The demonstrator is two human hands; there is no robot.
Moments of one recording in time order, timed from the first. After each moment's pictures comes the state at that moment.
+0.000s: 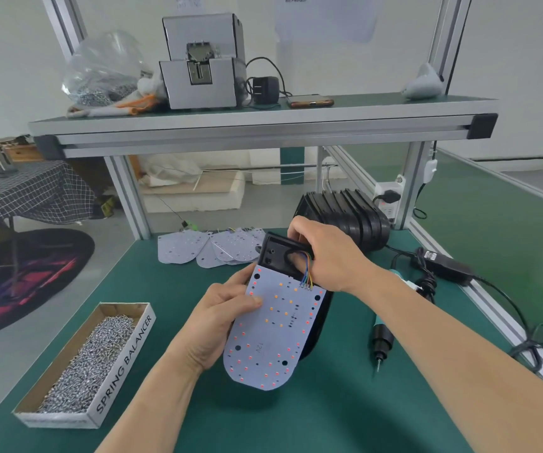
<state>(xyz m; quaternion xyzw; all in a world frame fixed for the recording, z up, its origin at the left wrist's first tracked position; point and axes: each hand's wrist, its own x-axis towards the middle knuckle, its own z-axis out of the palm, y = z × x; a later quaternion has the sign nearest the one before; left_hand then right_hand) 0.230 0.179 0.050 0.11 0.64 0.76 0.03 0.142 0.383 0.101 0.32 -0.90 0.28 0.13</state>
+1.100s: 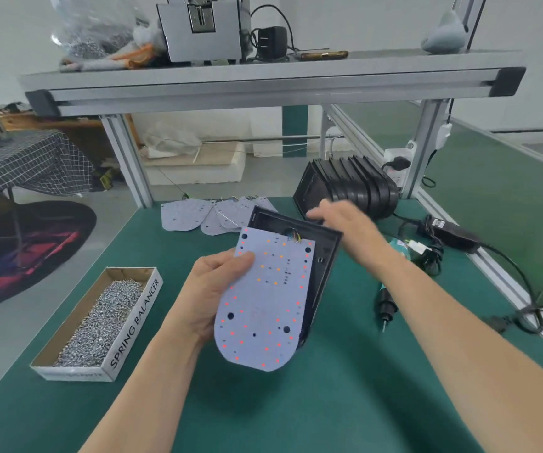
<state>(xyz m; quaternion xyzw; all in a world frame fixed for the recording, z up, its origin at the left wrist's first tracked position) 0.251 0.167 0.044 0.01 0.58 0.81 0.02 0.150 0.395 0.071 0.17 -0.85 0.50 0.02</state>
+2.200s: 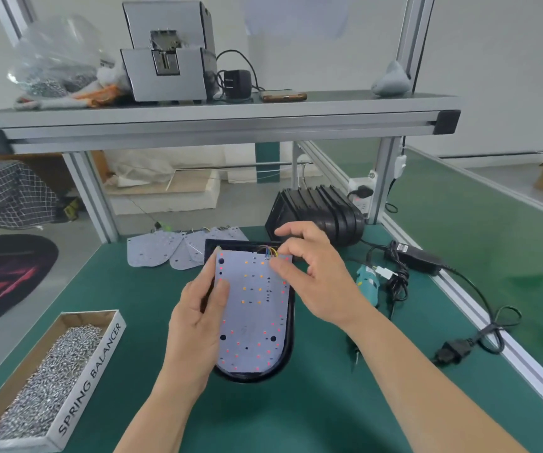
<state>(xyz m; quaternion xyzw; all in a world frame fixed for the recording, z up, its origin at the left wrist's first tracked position) 0.237 0.199 0.029 0.01 0.72 0.66 -0.21 0.189 0.388 0.080 0.26 -0.82 0.48 0.15</state>
